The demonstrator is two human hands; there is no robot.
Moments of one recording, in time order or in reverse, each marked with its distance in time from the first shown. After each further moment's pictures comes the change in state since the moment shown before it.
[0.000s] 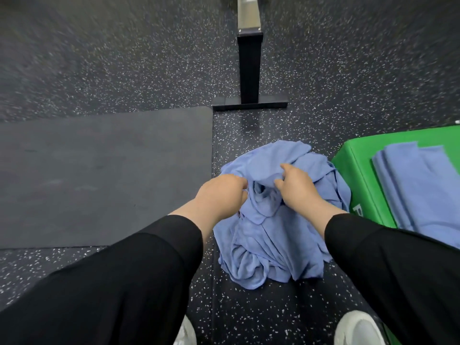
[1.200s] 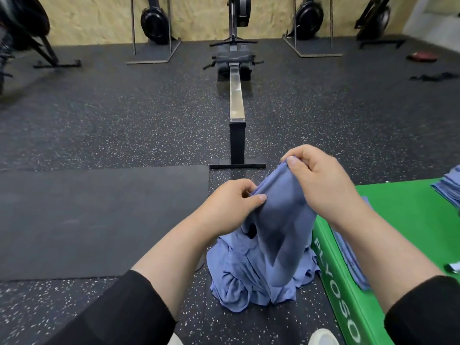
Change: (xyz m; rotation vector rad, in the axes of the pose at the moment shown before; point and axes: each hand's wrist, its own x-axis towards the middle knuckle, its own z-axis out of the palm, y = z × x) left_hand -0.201 0.107 -0.166 -0.725 0.256 0.149; right_hand -0.217 -0.121 -0.238 0.413 0.385 -0.422
